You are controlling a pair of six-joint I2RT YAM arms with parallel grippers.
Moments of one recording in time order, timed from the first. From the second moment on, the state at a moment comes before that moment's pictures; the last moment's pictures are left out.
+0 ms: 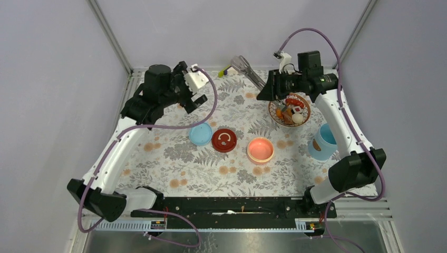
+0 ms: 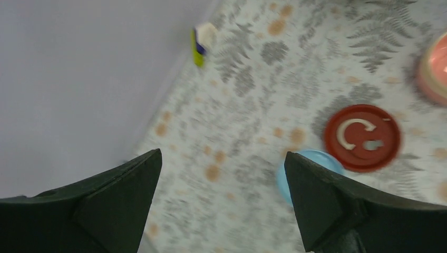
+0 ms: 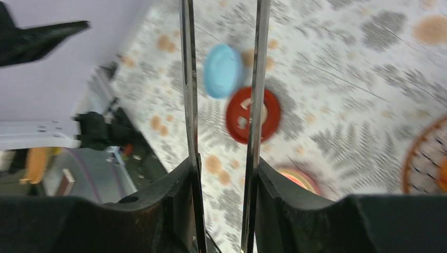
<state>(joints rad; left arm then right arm) -0.43 1.22 1.42 -0.55 0.24 0.75 0.23 1.54 1.61 -0.74 -0.81 0.15</state>
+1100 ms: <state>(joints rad) -0.31 1.28 1.36 -0.73 0.43 -0.07 0.05 1.48 1.55 -1.36 -0.02 -0.48</state>
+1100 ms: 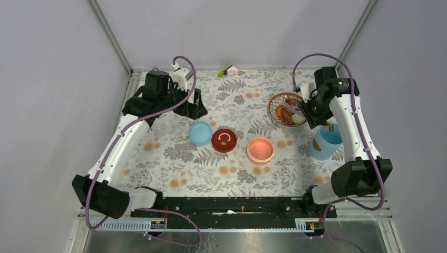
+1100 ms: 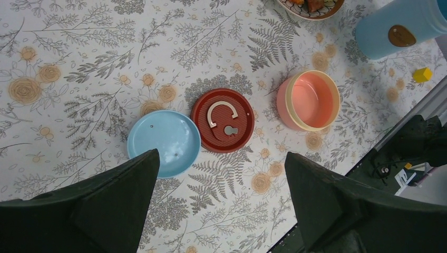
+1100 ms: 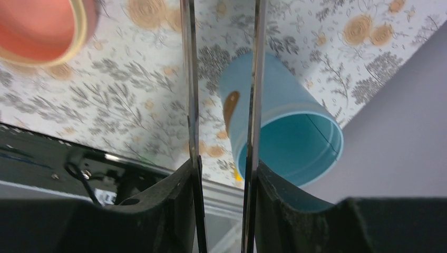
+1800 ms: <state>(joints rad) -0.31 1.26 1.36 -0.72 0.47 -0.08 0.08 1.67 1.74 -1.54 0.24 -0.66</state>
